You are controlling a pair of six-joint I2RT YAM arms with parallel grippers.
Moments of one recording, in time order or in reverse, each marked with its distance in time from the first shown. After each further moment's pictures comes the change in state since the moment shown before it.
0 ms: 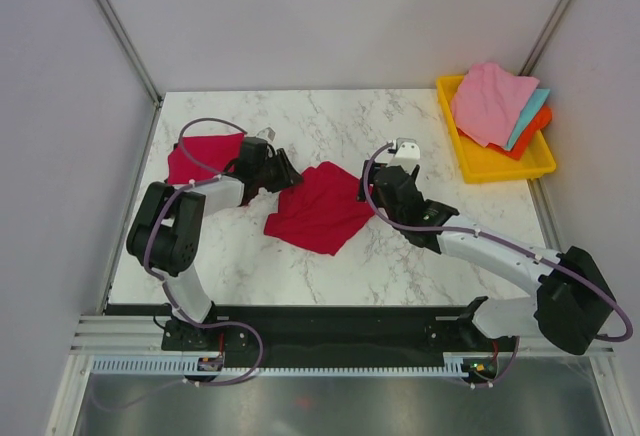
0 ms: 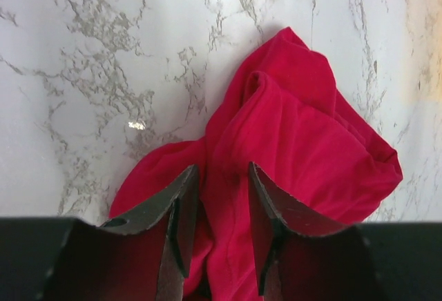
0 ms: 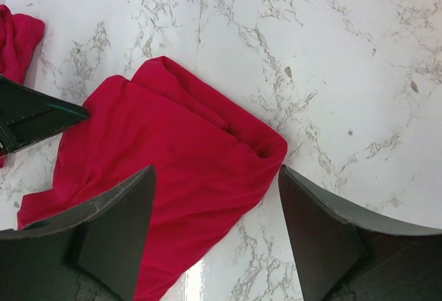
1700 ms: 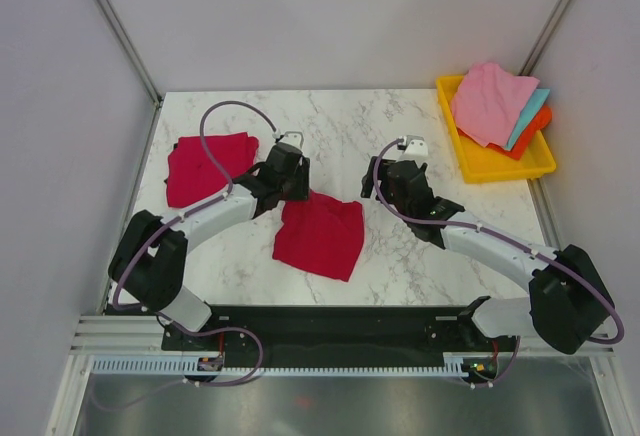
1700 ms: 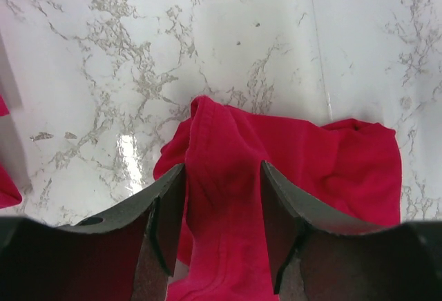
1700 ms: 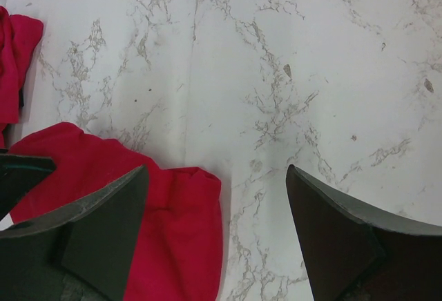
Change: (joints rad) left arm -0.279 -0.219 0.060 -0.370 -0.446 0.211; right arm -0.117 0.010 -0.048 0.077 -0.150 -0.004
